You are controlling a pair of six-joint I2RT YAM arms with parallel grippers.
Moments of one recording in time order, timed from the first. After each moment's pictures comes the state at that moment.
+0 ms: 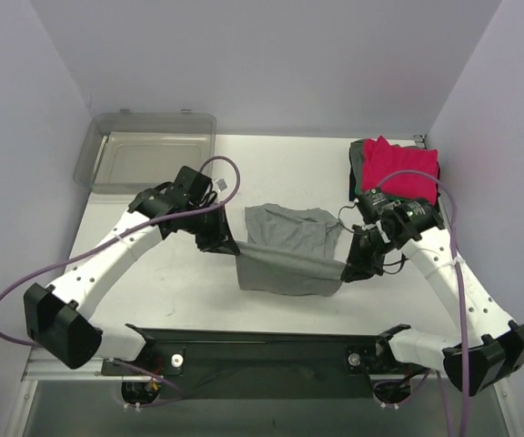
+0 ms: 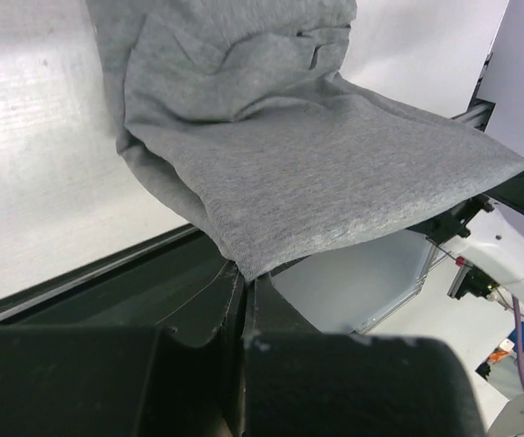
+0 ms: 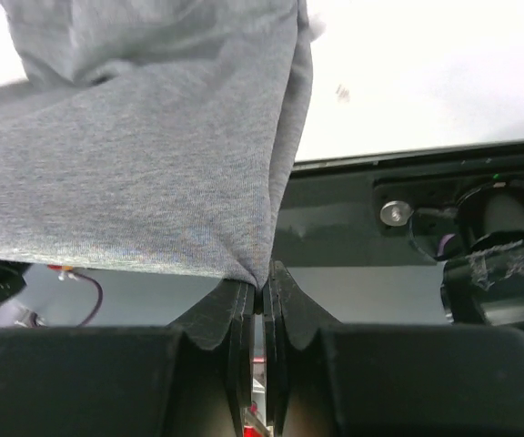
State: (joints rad) left arm -0.57 1.34 1.28 -0.97 0.40 -0.73; right arm 0.45 1.16 1.22 -1.41 -0.12 0.75
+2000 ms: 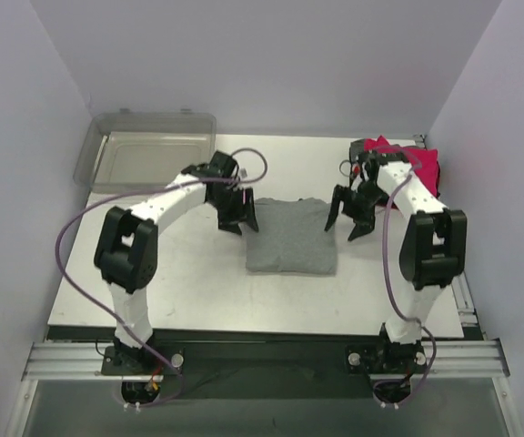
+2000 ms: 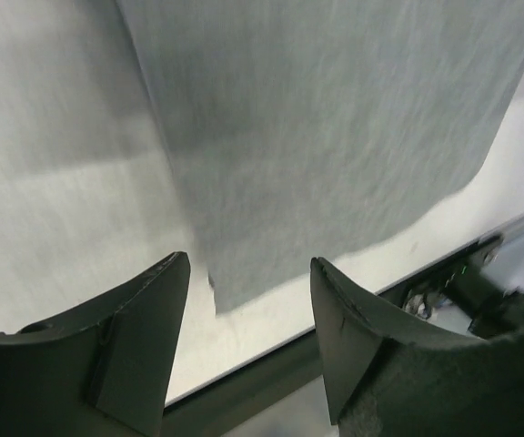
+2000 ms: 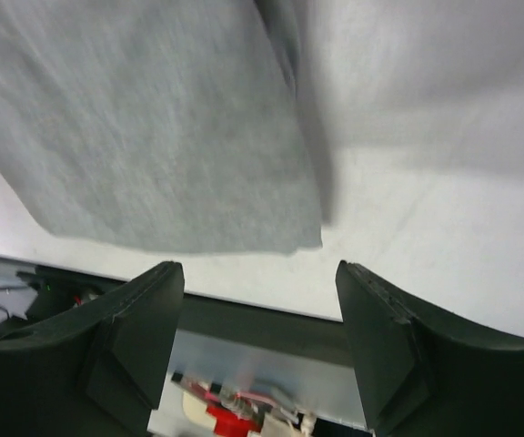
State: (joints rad) left arm -0.46 1.99 1.63 -0.81 0.37 -0.54; right arm 0.11 1.93 1.58 -1.18 -0.28 0.36
